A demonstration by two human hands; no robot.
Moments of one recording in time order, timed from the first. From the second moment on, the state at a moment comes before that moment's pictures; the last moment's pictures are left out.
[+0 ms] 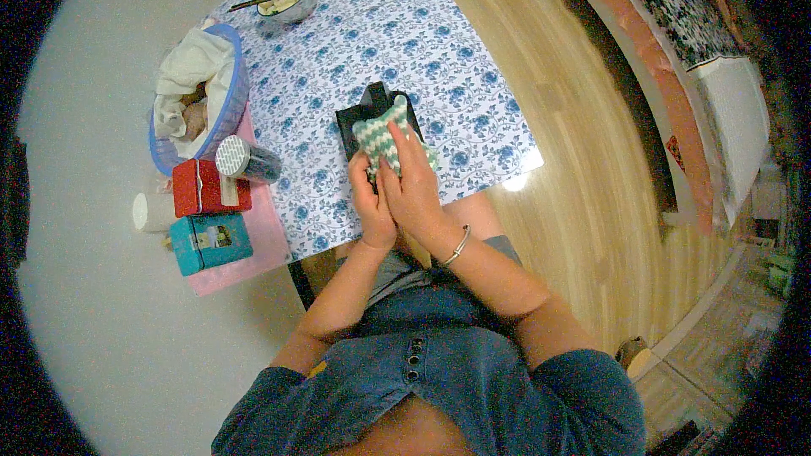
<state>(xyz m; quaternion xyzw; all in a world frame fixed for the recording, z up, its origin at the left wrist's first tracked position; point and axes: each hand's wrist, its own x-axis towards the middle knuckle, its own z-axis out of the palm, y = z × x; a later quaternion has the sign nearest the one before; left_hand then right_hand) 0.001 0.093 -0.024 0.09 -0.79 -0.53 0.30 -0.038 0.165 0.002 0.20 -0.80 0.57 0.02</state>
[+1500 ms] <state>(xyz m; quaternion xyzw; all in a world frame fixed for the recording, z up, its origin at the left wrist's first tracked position) 0.022 0.098 -0.006 0.04 -0.84 -0.45 0.29 -0.100 0.146 0.028 0.36 -0.84 0.40 0.02</state>
